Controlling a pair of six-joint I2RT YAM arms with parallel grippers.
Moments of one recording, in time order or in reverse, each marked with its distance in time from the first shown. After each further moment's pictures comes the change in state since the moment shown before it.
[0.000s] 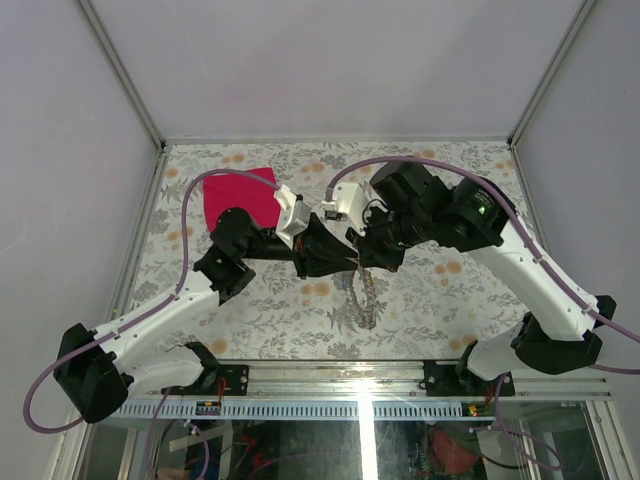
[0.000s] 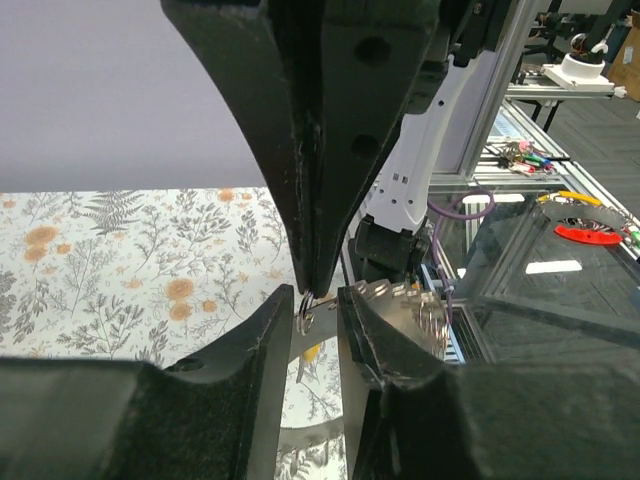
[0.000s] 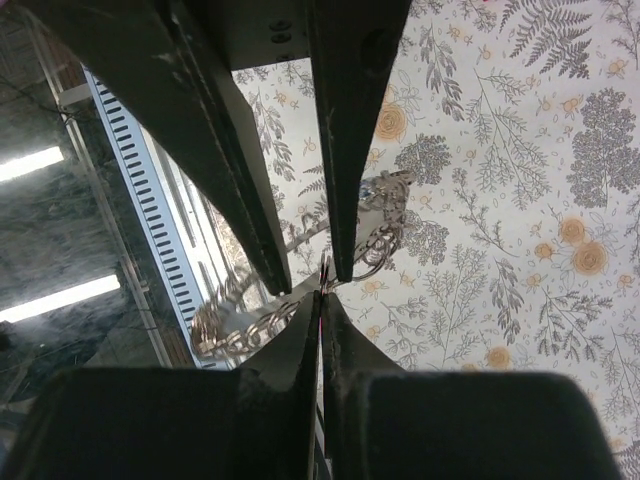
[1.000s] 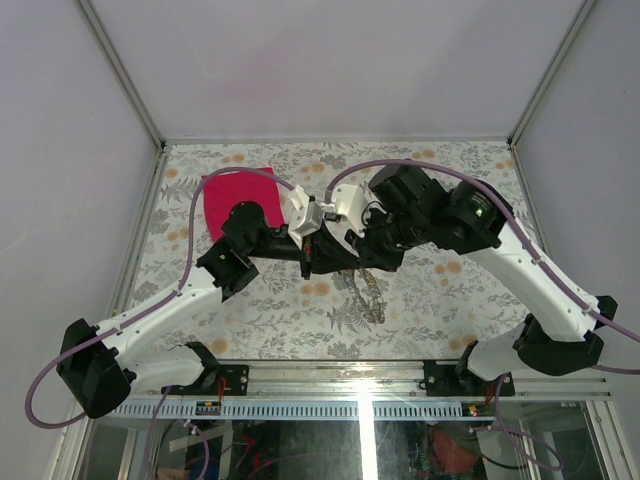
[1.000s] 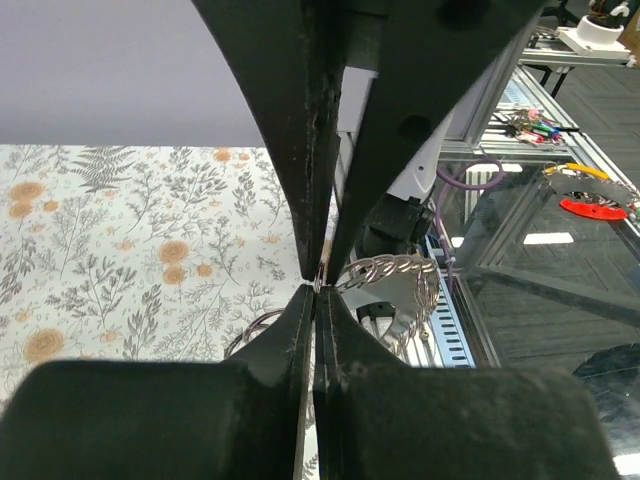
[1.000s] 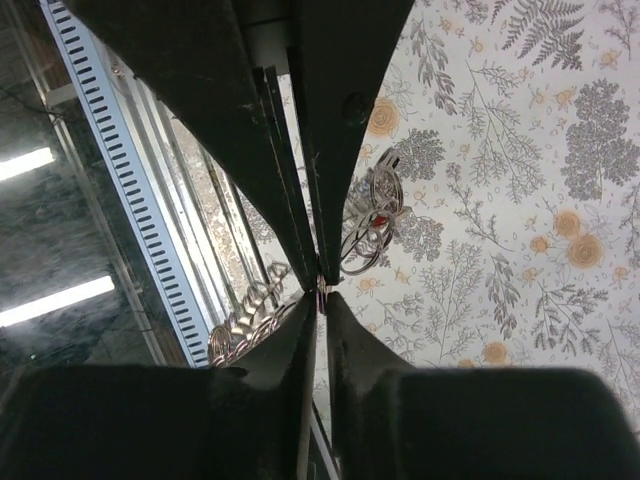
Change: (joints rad) left arm -0.023 0.032 0.049 -0.183 0.005 0.110; right arm 0.009 -0.006 -0.026 0.009 0.017 0.007
